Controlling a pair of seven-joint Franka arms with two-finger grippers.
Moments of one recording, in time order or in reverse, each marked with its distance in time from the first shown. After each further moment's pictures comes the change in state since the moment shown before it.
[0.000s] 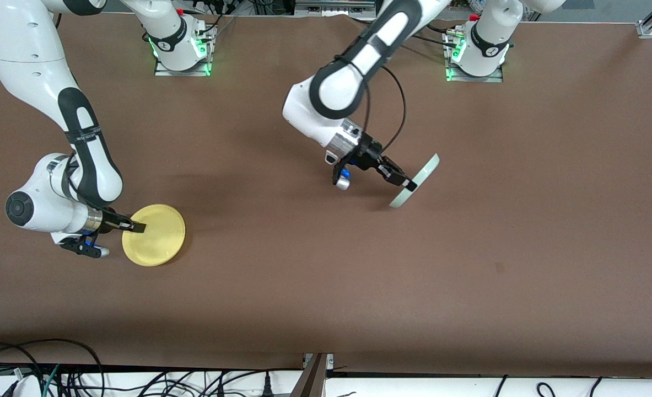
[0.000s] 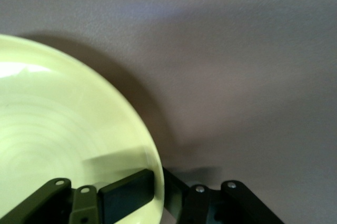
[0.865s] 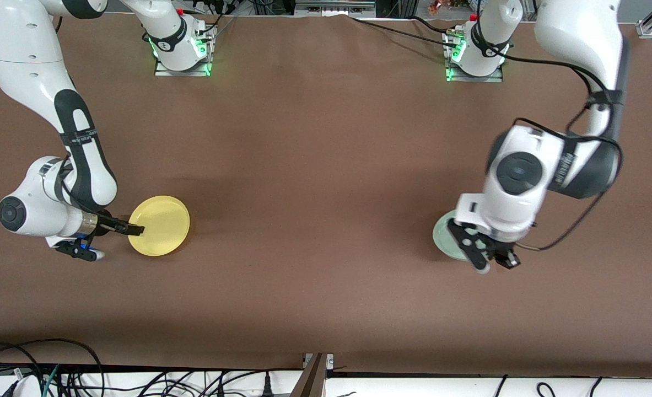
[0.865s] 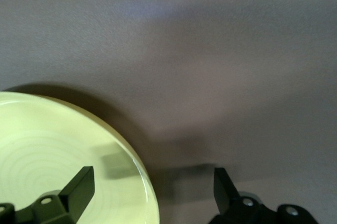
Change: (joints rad) left arm 0.598 -0.202 -0.012 -0.016 -0.600 0.624 0.679; right arm 0.002 0.015 -0.014 0.037 -0.001 -0.030 0.004
